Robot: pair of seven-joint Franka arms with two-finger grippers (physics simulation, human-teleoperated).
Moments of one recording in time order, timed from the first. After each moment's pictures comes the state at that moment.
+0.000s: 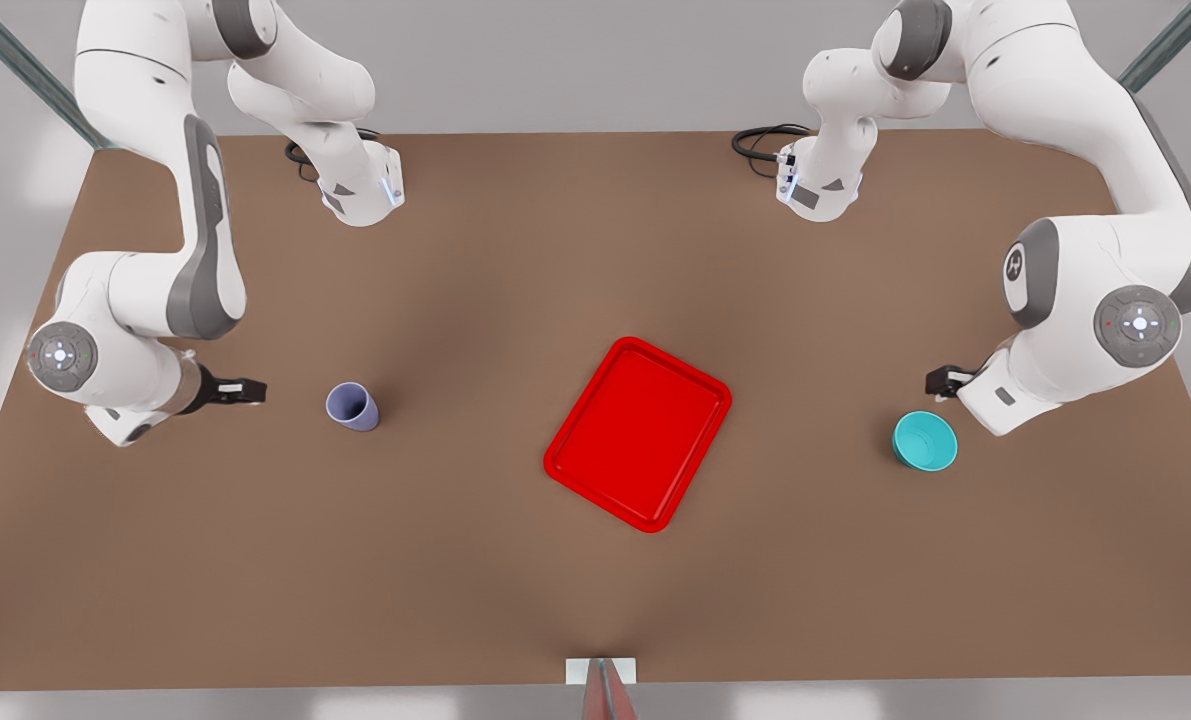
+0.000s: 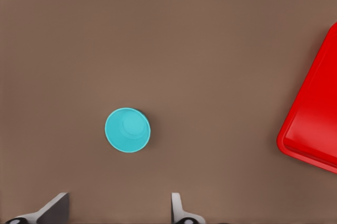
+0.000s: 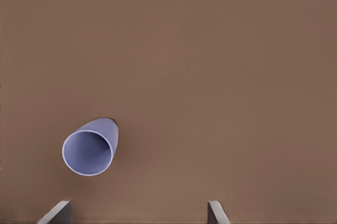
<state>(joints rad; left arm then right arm) -0.13 0.38 0.09 -1.25 0.10 1.48 0.15 -0.05 0.26 0.03 -1.64 -0.06 1.70 -0.04</state>
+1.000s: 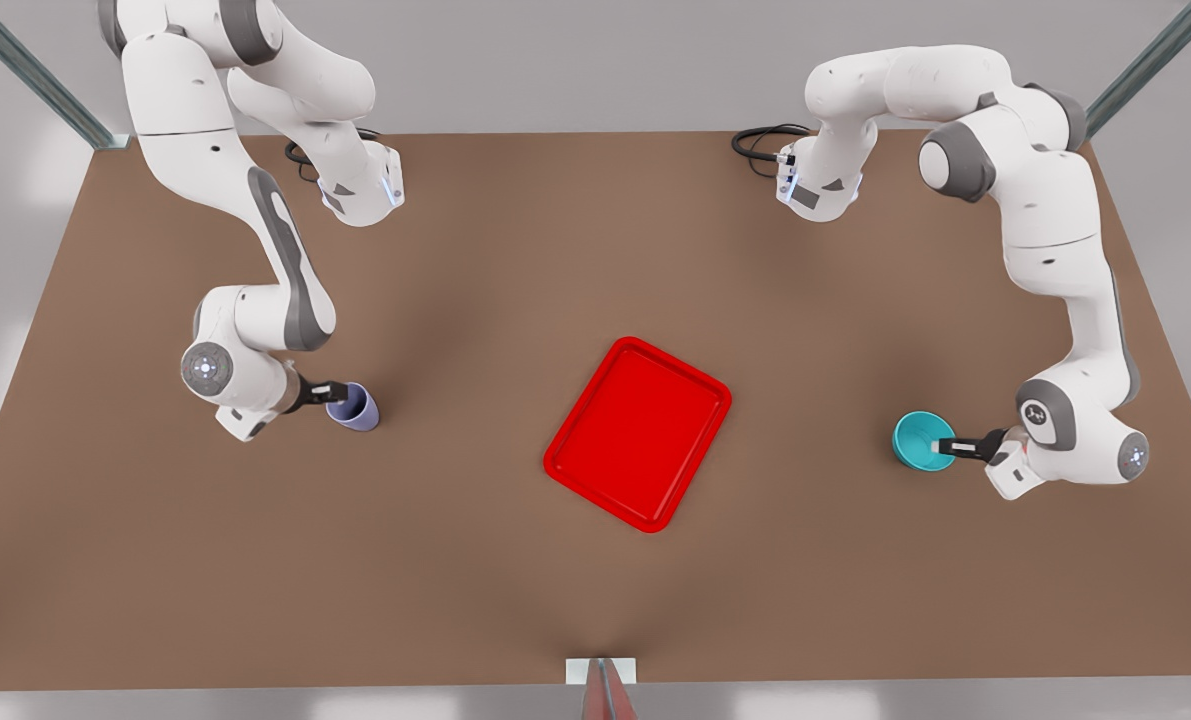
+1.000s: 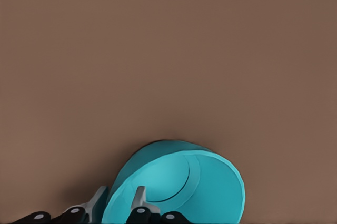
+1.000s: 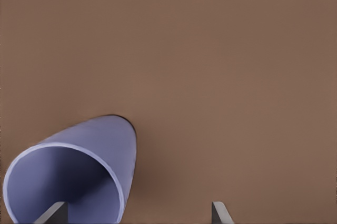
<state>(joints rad) 0.19 0.82 0.14 -1.46 -0.30 1.89 0.53 -0.02 0.30 0.05 -2.10 0.01 2.22 -0.08</state>
